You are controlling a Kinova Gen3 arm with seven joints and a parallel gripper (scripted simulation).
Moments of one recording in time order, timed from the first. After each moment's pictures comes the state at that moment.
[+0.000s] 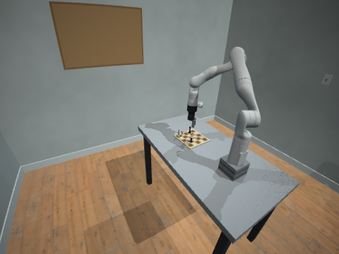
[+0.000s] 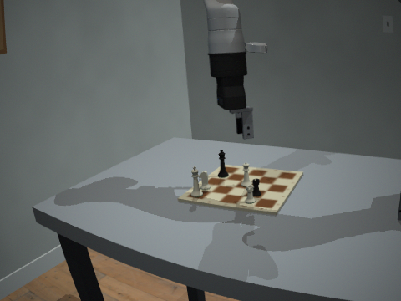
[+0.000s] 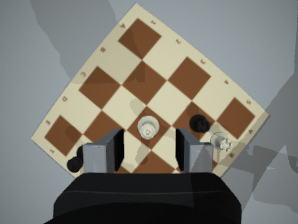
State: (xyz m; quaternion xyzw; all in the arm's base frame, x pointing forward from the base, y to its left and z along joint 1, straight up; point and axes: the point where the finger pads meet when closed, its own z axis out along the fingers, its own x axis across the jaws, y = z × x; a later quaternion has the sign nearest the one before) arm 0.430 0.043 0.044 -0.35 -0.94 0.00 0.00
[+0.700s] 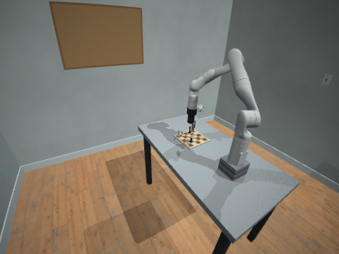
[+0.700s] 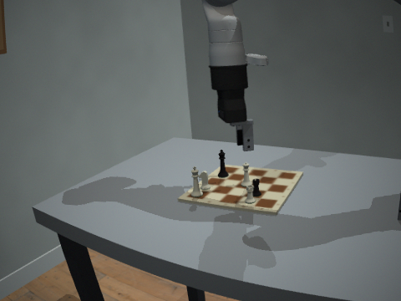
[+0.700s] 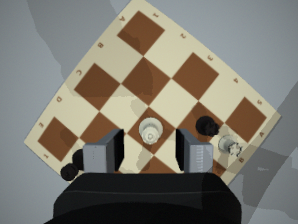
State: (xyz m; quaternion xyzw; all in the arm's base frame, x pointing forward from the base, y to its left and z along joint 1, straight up) arm 0.432 0.042 0.018 -0.35 -0.93 0.00 0.00
